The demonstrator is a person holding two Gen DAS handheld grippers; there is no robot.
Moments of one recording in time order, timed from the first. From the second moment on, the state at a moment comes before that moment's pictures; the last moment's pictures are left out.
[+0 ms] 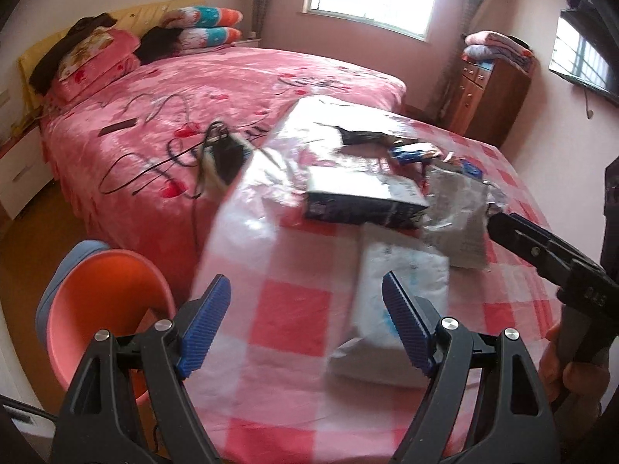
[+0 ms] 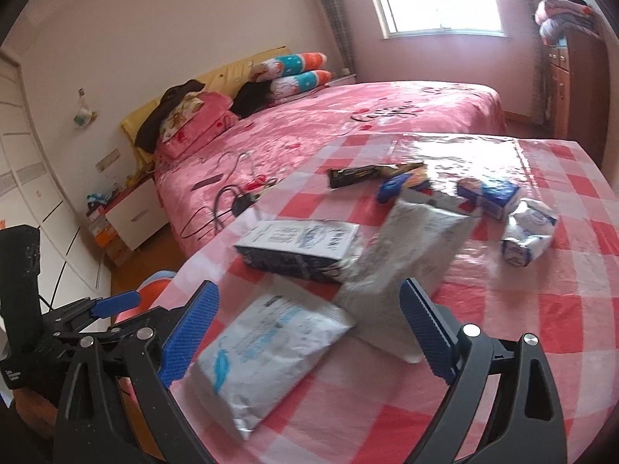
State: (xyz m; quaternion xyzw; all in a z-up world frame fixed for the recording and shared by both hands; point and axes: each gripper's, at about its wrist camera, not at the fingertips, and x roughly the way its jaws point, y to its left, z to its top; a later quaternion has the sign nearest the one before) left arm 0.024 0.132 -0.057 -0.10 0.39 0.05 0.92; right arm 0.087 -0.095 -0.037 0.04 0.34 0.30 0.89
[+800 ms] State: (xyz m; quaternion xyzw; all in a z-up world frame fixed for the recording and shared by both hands) left arm 0.069 0.080 -0.082 -0.09 0.45 -0.06 0.89; right arm 0.161 -0.172 -0.069 0.12 0.40 0.24 0.88
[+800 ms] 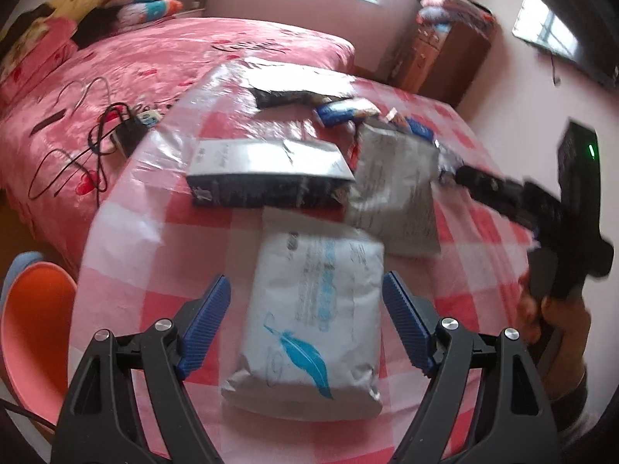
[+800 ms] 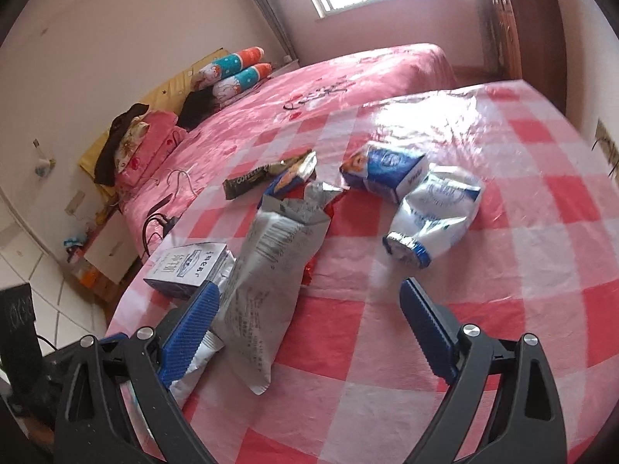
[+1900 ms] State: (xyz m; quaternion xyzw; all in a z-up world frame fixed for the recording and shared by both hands) left arm 0.077 0.061 -0.111 -0.02 0.47 -0.07 0.88; right arm 0.245 -0.205 -0.087 0.08 0.43 0.13 0.89
